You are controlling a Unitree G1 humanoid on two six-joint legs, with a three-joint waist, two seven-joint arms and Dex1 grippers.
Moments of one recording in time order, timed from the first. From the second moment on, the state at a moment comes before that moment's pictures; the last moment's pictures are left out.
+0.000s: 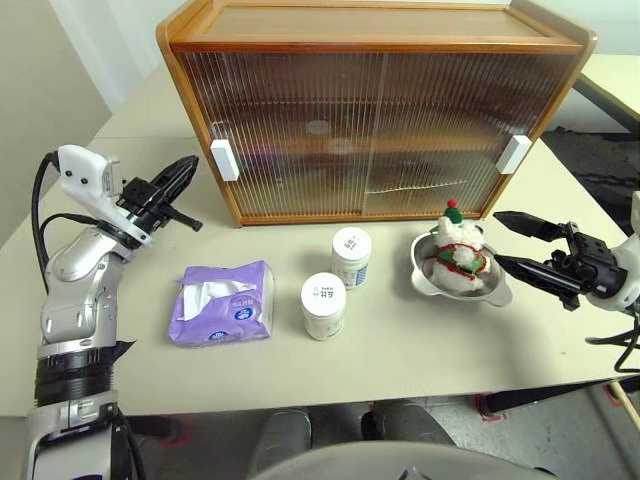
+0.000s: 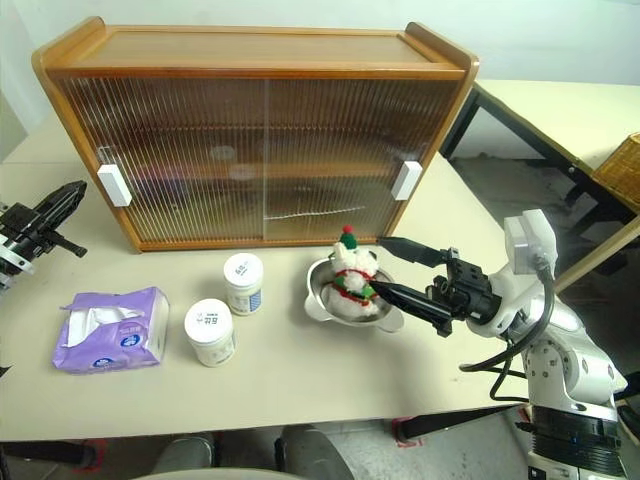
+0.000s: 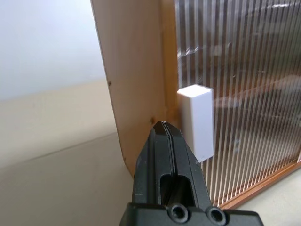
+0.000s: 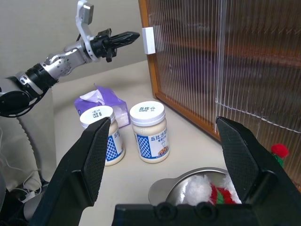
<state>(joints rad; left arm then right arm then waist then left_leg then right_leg) -0.23 0.63 0.35 0.06 -0.39 0.04 -0.64 -0.07 -0.68 -0.38 -0.08 0.79 0.40 1.35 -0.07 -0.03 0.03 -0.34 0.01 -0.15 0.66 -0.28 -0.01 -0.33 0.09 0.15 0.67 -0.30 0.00</state>
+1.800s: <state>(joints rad) -0.52 0.51 0.13 0.26 -0.31 0.05 -0.74 0.00 -0.72 -0.40 -0.36 0.95 0.52 1.09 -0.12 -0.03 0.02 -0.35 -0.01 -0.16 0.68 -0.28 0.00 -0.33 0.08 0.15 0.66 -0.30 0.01</state>
